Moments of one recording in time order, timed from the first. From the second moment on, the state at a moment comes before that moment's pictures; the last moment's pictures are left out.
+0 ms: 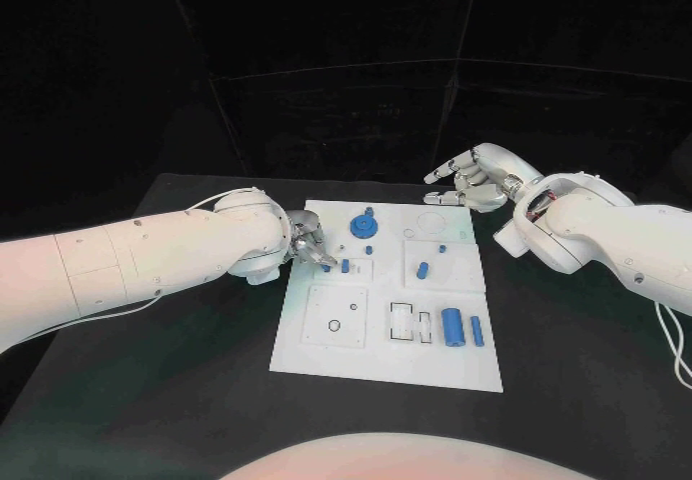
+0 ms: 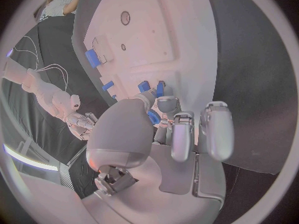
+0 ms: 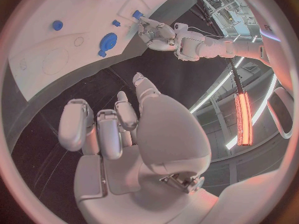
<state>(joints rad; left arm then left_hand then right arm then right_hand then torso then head) 1.26 -0.73 -0.12 1.43 -1.08 0.04 -0.53 1.28 -0.01 0.39 0.18 0.06 0.87 0.04 0.69 0.63 1.26 -0.03 1.07 0.89 1.47 -0.09 1.57 1.31 0.05 1.47 0.03 1.38 1.31 1.26 -0.77 -0.01 1.41 -0.97 -0.31 0.07 1.39 -0.05 0.04 0.10 0.25 0.92 0.17 0.09 0.07 1.31 0.08 1.24 1.24 1.47 0.01 1.47 1.31 0.06 1.38 0.10 1.37 1.16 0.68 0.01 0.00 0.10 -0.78</state>
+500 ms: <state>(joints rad) 1.26 -0.73 -0.12 1.43 -1.09 0.05 -0.53 1.28 -0.01 0.39 0.18 0.06 0.87 0.04 0.69 0.63 1.26 -0.04 1.07 0.89 1.47 -0.09 1.57 1.31 0.05 1.47 0.03 1.38 1.31 1.26 -0.77 -0.01 1.41 -0.97 -0.31 0.07 1.39 -0.05 0.04 0.10 0.25 0.92 0.17 0.09 0.07 1.31 0.08 1.24 1.24 1.47 0.01 1.47 1.31 0.06 1.38 0.10 1.37 1.16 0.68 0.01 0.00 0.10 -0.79</state>
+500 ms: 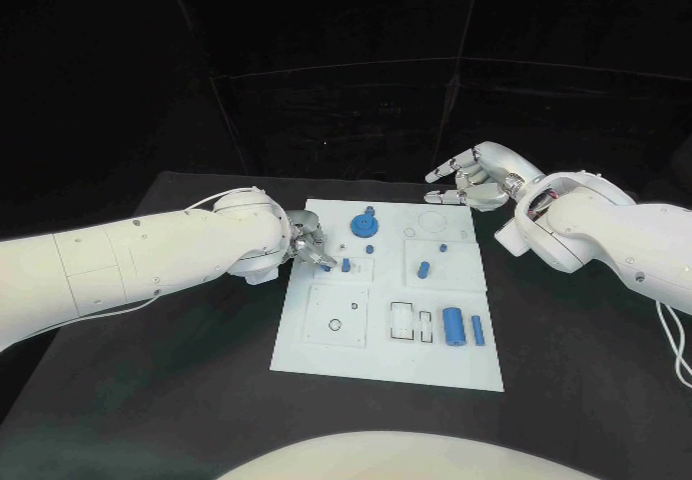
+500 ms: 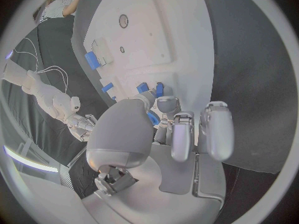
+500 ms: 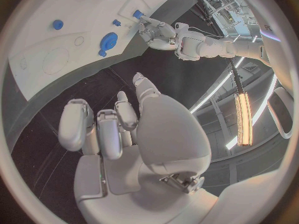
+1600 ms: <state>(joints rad) 1.26 -0.72 -0.12 1.41 -1.11 0.07 -0.53 1.20 -0.08 0.36 0.16 0.06 0.92 0.02 0.70 0.68 1.29 -0.04 1.09 0.90 1.47 -0.09 1.57 1.31 0.05 1.46 0.02 1.40 1.31 1.26 -0.78 -0.01 1.41 -0.97 -0.31 0.07 1.39 -0.05 0.04 0.10 0.26 0.92 0.17 0.09 0.07 1.31 0.08 1.24 1.24 1.47 0.01 1.47 1.31 0.06 1.38 0.10 1.37 1.16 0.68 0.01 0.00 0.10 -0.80</state>
